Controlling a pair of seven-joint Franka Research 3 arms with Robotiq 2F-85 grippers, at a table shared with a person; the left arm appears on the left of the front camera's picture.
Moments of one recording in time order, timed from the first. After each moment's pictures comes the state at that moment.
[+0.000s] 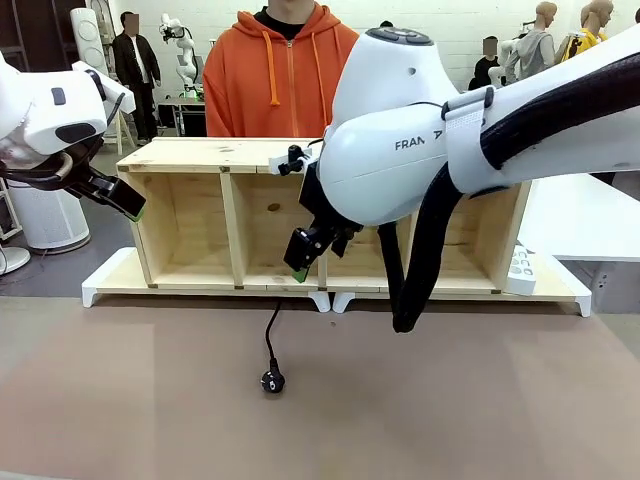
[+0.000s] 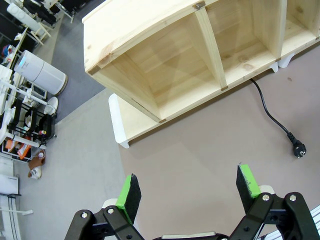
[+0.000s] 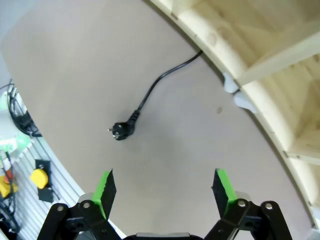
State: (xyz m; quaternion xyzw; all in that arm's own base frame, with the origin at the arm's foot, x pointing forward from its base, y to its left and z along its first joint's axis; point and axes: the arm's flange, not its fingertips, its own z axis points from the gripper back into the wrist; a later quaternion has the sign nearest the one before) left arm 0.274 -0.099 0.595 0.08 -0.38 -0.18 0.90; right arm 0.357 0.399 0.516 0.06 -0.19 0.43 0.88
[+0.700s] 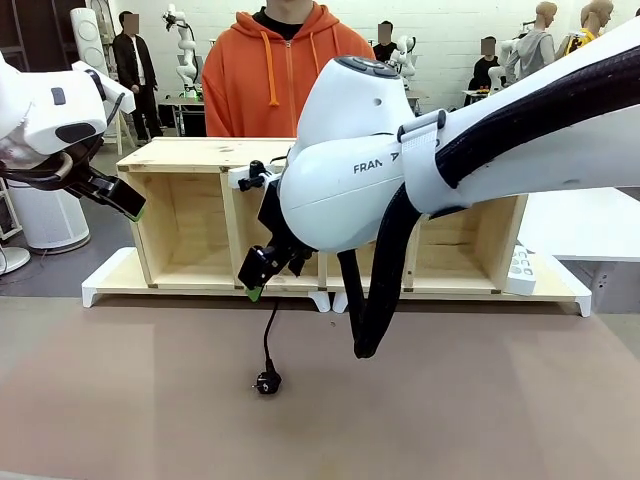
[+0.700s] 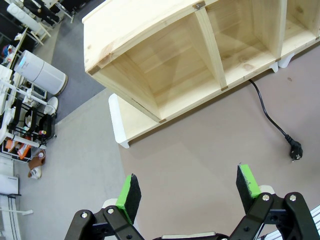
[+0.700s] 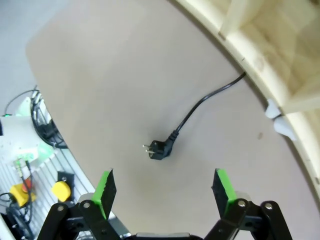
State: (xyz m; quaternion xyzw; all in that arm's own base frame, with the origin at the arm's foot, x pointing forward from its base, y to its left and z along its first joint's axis) left arm 0.274 -0.099 0.595 0.08 -0.38 -0.18 0.90; right arm 0.338 0.447 0.493 0.11 -0.19 0.44 0.87
